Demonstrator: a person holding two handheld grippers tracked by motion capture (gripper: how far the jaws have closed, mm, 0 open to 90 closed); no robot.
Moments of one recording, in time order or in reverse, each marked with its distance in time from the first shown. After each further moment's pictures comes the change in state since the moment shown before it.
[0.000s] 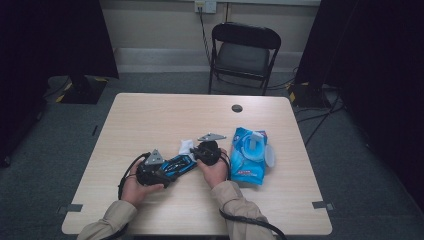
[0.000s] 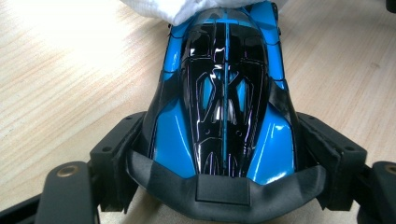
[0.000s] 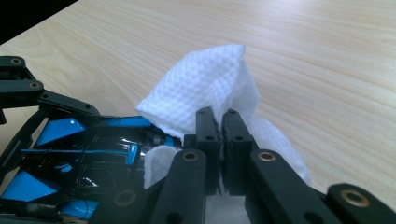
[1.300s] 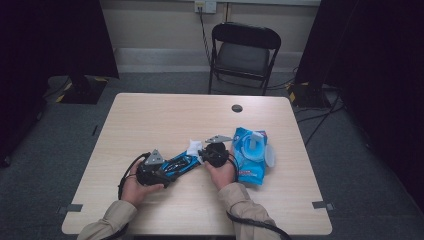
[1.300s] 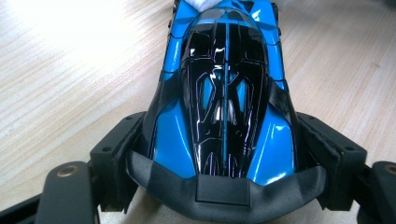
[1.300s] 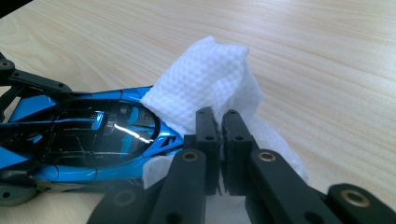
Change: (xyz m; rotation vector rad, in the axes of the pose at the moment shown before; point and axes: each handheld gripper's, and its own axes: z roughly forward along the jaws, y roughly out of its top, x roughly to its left) left arm 0.000 0.000 0.000 0.001 0.000 0.001; right arm -0.013 -0.010 -0.017 0.029 -0.051 0.012
